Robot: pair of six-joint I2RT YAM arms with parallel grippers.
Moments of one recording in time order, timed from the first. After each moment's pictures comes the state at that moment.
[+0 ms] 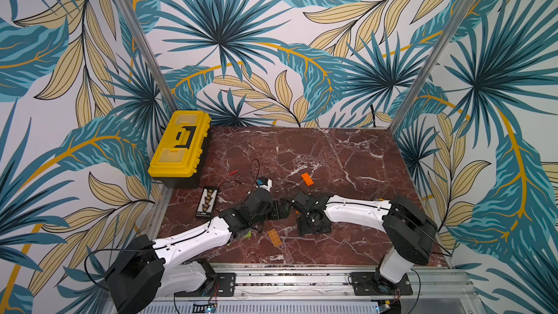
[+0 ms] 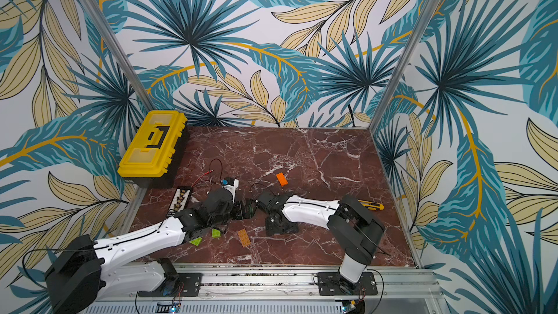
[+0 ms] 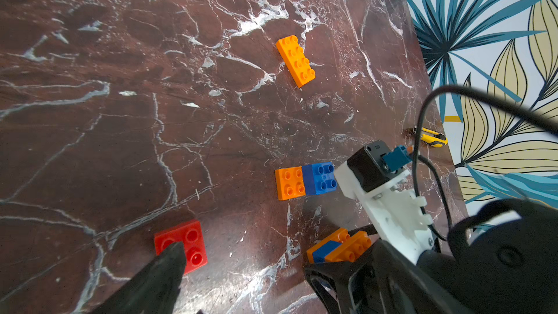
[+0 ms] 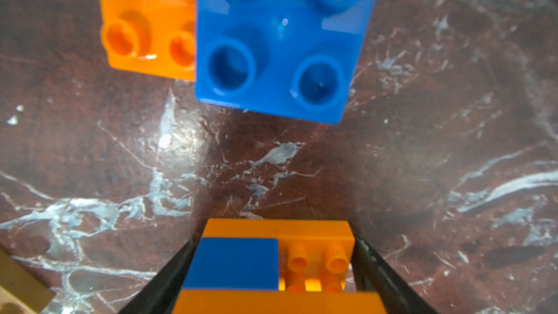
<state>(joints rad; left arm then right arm) -0.81 1.20 0.61 -0.07 -0.04 -0.82 0.89 1.71 0.99 -0.77 0.08 0.81</state>
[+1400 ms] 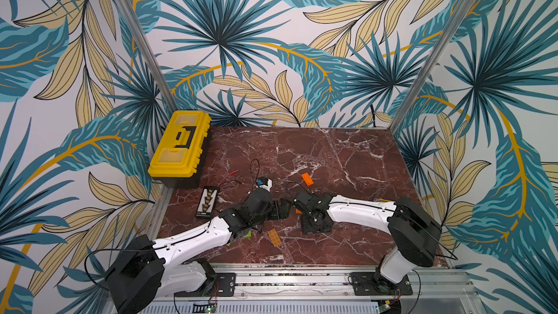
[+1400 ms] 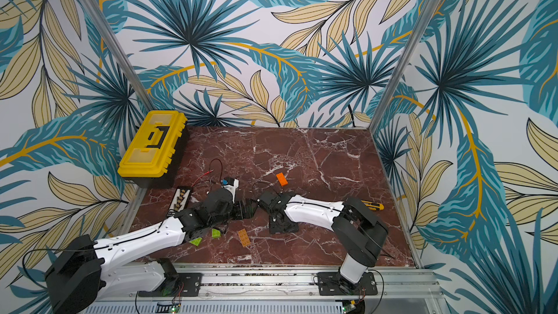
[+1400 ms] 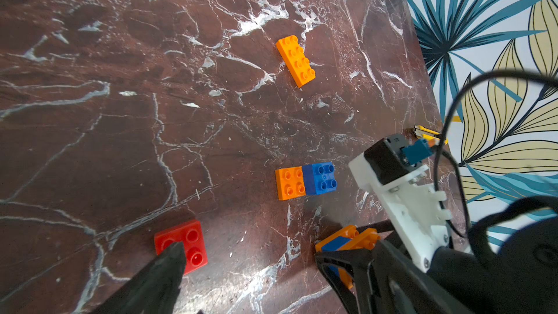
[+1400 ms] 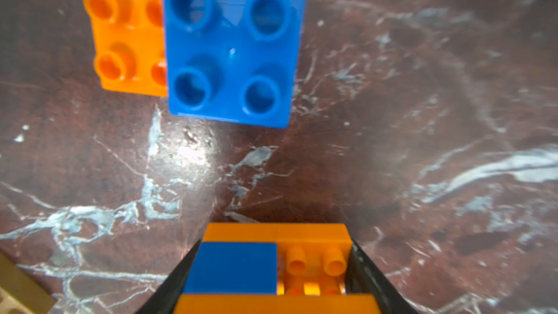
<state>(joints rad) -0.81 1.20 0.61 -0.07 -0.05 -0.82 0.88 1.66 0.99 -0.81 0.13 0.83</state>
